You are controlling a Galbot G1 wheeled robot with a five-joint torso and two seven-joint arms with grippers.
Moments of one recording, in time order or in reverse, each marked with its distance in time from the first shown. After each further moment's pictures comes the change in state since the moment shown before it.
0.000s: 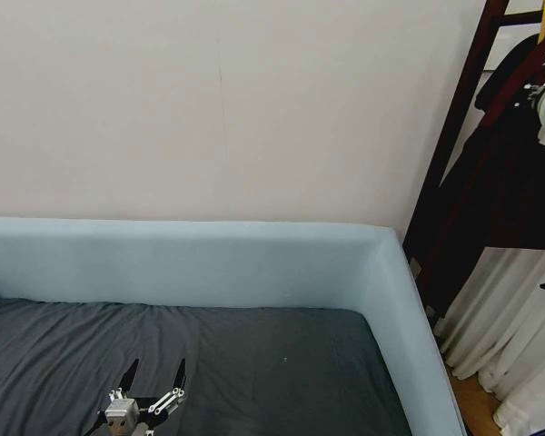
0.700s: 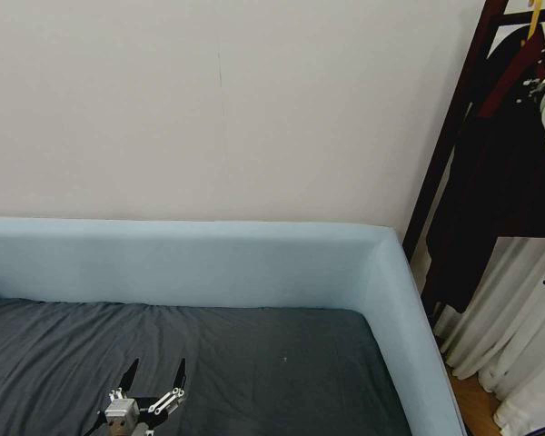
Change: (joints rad) left arm 0.000 0.000 0.000 0.000 0.000 0.000 0.000; right arm -0.008 0.001 0.027 -0.056 -0.273 -0.002 -0.245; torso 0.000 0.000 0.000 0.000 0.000
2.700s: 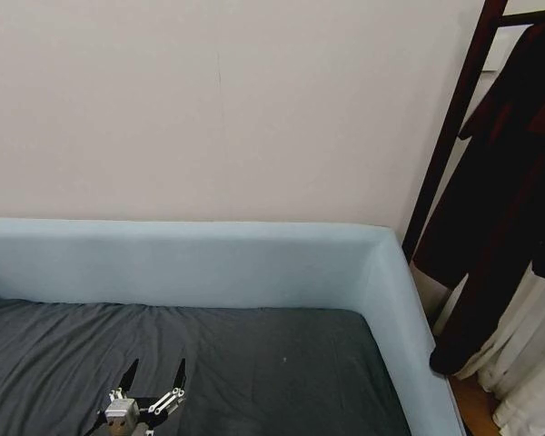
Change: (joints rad) left arm 0.000 0.000 0.000 0.000 0.000 0.000 0.000; right arm -0.727 -0.402 0.530 0.481 0.045 0.186 -0.264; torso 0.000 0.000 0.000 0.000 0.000
